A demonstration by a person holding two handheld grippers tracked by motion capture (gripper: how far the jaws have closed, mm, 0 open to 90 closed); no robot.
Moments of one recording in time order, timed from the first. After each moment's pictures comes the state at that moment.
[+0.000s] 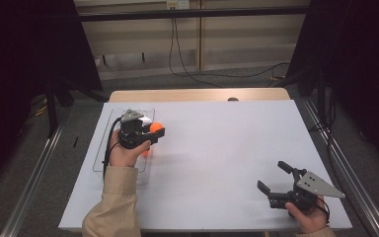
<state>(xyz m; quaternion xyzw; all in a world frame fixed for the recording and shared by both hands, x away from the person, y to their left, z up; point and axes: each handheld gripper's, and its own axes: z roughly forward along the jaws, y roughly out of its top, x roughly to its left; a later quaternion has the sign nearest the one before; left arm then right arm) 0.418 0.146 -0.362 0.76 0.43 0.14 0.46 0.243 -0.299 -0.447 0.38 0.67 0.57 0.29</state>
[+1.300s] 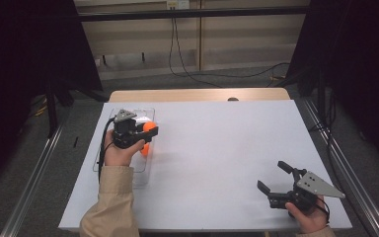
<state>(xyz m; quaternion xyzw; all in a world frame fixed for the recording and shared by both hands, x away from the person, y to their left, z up) 0.421 0.163 -0.363 0.75 0.44 0.16 0.46 0.243 -0.299 -0.447 0.38 0.67 0.57 0.29</state>
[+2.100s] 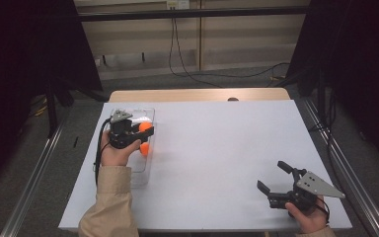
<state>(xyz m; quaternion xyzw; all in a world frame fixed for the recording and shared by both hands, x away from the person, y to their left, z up) 0.422 0.173 -0.366 0.75 0.45 0.17 0.45 0.243 -0.299 -0.447 0.38 0.67 0.57 0.29</state>
